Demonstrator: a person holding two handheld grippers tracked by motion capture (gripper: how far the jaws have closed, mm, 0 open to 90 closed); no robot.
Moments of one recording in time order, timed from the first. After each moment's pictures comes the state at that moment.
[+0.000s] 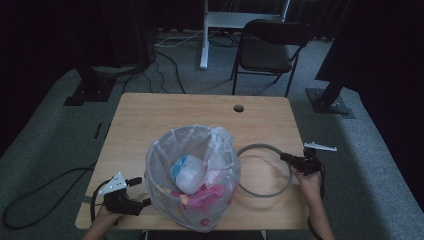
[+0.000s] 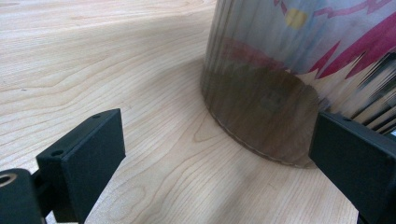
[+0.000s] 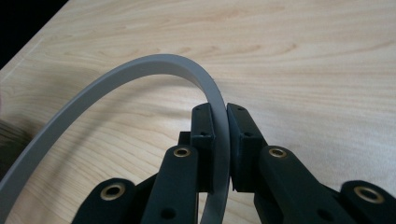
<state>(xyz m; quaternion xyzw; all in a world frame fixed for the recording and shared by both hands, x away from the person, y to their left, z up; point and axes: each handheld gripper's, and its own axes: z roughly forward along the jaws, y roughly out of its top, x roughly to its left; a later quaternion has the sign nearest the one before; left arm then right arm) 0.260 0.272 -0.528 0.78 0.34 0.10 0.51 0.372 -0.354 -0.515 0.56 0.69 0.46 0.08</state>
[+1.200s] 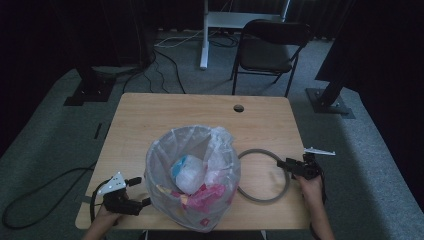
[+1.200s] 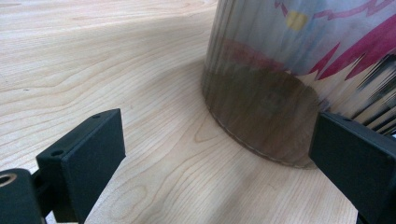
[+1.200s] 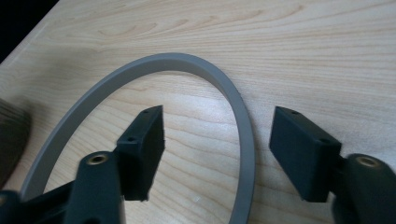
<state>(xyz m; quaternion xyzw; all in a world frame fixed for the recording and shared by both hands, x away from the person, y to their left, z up) 0.260 0.274 -0.527 0.78 0.34 0.10 0.51 0.369 -0.362 -0.538 0.55 0.70 0.46 0.05</state>
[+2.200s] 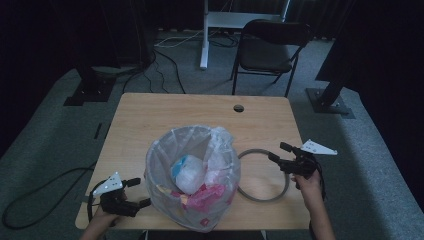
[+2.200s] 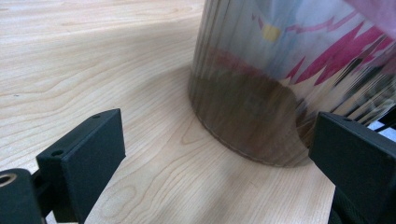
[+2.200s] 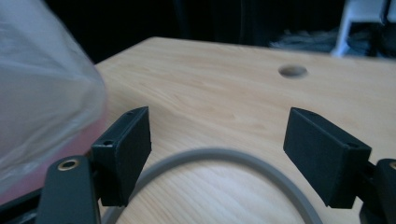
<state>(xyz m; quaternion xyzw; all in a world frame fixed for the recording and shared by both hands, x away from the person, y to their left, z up) 0.256 0.279 -0.519 0.78 0.33 0.08 0.53 0.344 -0.316 -0.469 0.39 0.71 0.56 0.16</state>
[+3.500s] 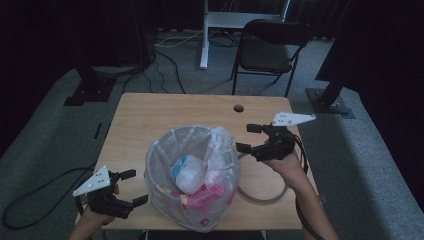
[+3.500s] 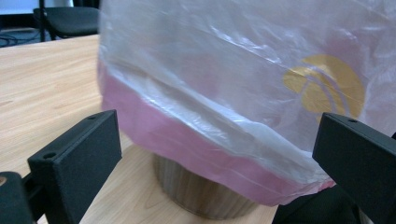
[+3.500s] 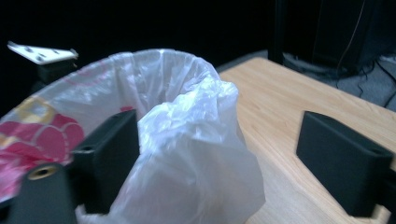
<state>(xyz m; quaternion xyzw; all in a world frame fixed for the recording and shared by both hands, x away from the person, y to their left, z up) 0.230 0.266 -0.432 0.77 0.29 0.10 0.56 0.333 -0.206 -0.329 0.25 0.78 0.57 0.06</state>
